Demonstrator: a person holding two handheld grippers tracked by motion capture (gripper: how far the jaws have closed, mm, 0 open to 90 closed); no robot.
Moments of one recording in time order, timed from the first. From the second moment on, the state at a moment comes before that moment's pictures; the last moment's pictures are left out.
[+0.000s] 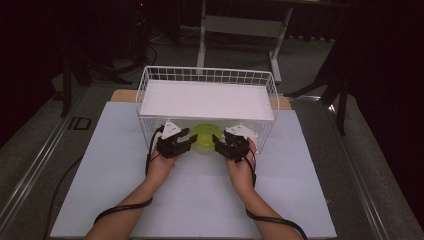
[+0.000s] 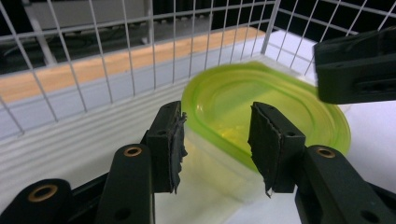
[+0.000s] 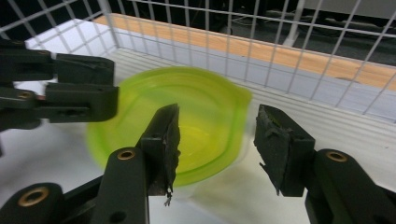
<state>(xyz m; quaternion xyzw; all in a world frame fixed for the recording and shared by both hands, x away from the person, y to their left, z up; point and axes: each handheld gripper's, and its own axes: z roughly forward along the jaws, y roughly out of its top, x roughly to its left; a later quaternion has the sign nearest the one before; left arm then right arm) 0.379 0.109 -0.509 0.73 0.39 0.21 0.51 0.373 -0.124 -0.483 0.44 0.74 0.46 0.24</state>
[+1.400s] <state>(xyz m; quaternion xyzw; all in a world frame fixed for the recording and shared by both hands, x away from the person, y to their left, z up) 0.260 0.175 -0.508 0.73 0.41 0.17 0.52 0.370 -0.089 -0.515 0.43 0.79 0.40 0.18</state>
